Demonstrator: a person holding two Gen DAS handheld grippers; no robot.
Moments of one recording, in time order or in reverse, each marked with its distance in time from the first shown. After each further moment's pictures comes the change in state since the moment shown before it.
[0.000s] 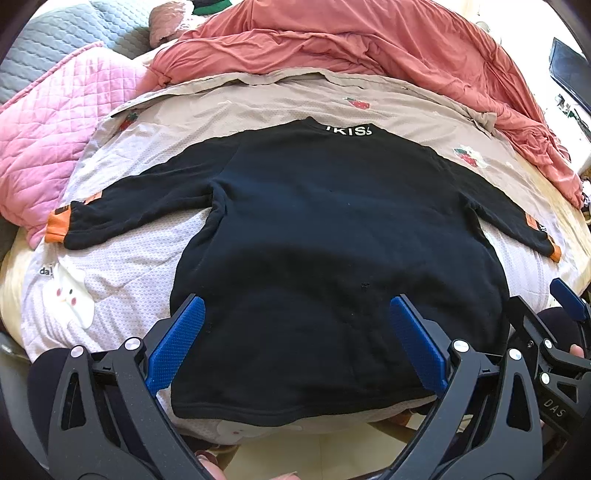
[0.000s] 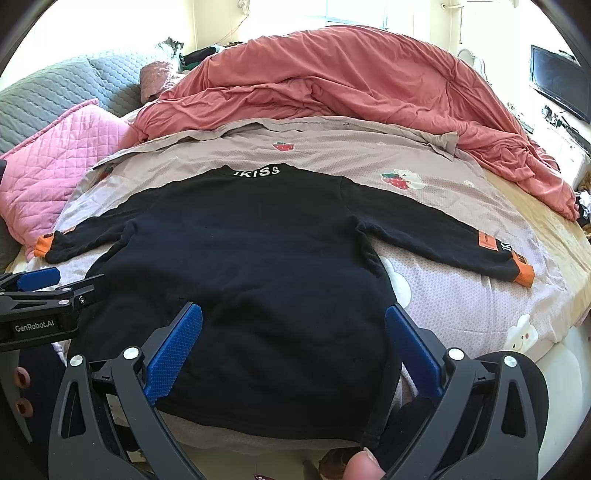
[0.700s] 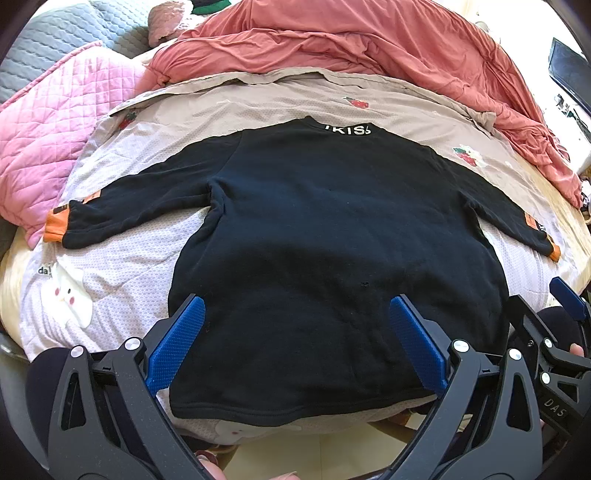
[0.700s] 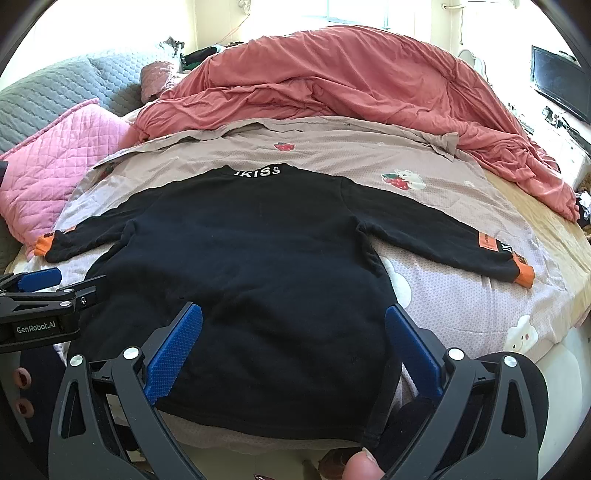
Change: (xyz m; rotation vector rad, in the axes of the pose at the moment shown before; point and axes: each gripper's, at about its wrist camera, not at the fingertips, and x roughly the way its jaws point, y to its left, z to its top) left arm 0.000 0.001 0.000 -0.002 0.000 0.000; right arm 0.001 0.001 0.000 -0.003 0.004 0.001
